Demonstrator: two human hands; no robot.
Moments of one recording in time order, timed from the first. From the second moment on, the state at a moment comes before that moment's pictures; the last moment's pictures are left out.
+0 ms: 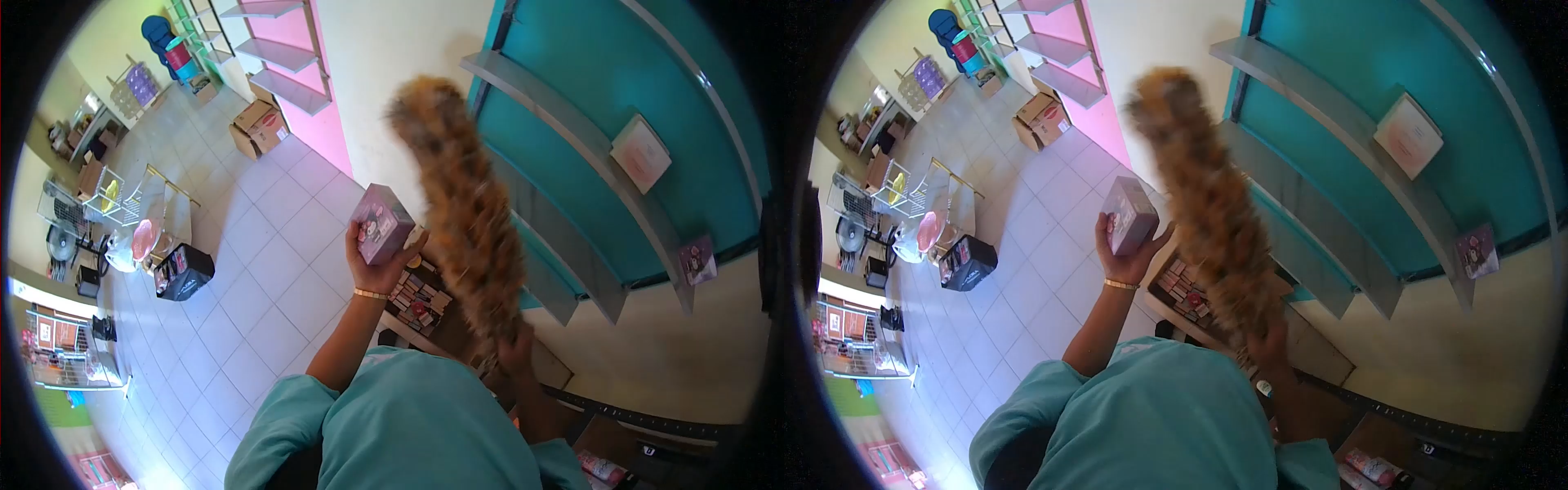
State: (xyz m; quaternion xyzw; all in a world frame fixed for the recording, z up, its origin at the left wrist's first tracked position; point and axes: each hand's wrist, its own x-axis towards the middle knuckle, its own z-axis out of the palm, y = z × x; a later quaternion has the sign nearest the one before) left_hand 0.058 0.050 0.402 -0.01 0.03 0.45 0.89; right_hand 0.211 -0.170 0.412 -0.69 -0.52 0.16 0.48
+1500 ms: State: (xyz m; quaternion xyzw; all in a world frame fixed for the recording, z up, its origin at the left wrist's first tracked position) left_hand 0.014 0.070 0.424 0.82 0.24 0.51 -0.07; right_hand 0.263 -0.188 0.464 -0.72 -0.59 0.16 0.32
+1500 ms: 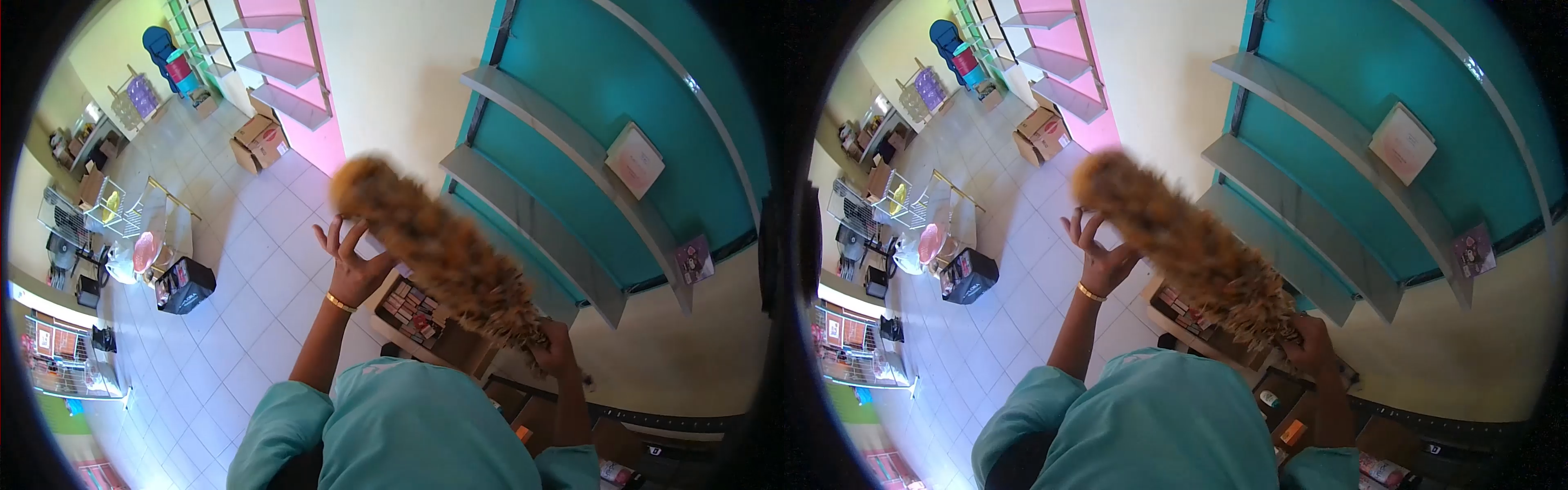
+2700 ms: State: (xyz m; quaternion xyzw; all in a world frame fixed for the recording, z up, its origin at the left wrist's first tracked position) left_hand 0.051 0.055 0.392 0.12 0.23 0.41 0.88; right_hand 0.230 -0.178 0.378 -0.78 -0.45 0.14 0.40
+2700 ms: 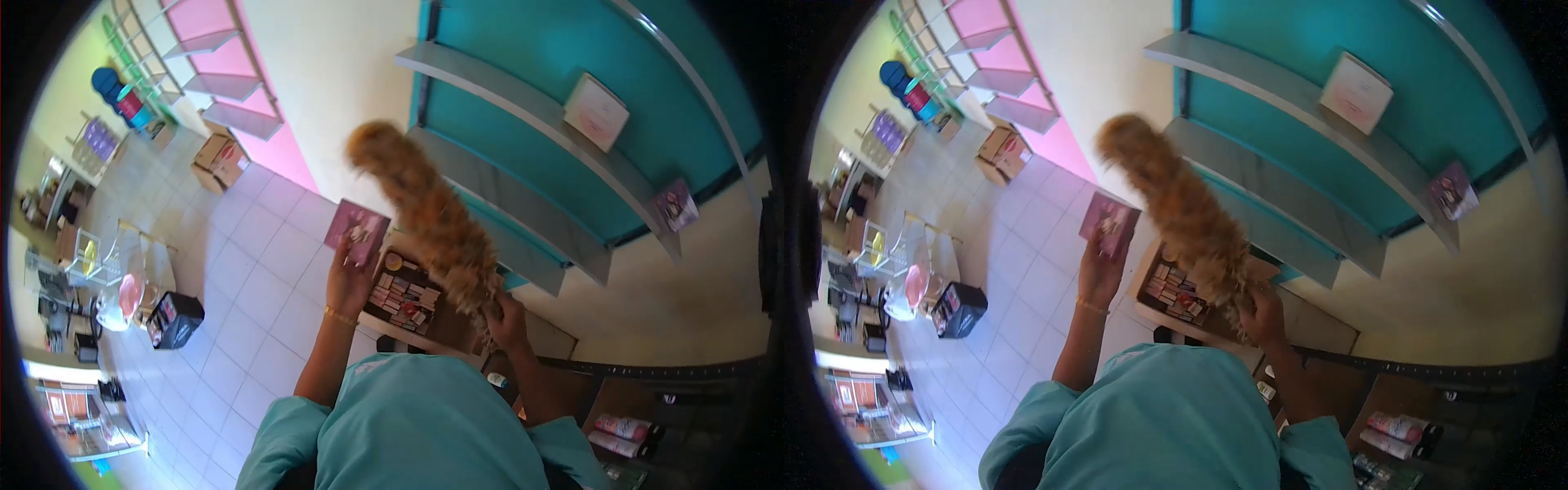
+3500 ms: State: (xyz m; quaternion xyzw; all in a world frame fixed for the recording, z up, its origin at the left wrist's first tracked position) left_hand 0.052 0.054 0.403 0.09 -0.09 0.16 0.98; right_hand 0.219 -0.175 0.390 -0.72 -0.44 0.16 0.52
